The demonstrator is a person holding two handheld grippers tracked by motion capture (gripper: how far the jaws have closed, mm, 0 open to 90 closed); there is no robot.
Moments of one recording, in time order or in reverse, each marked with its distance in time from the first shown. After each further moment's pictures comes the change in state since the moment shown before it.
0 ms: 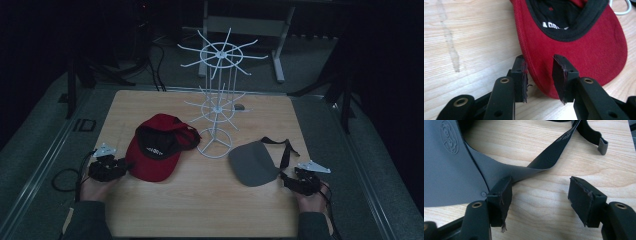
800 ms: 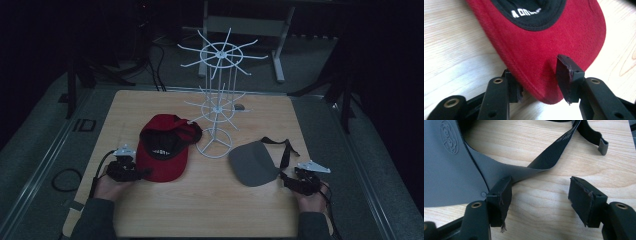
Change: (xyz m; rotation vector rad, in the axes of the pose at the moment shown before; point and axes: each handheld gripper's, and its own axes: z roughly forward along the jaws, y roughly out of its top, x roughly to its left) left arm -0.027 0.010 0.034 0.113 -0.179 0.075; right arm 0.000 0.000 0.000 0.001 0.001 -0.003
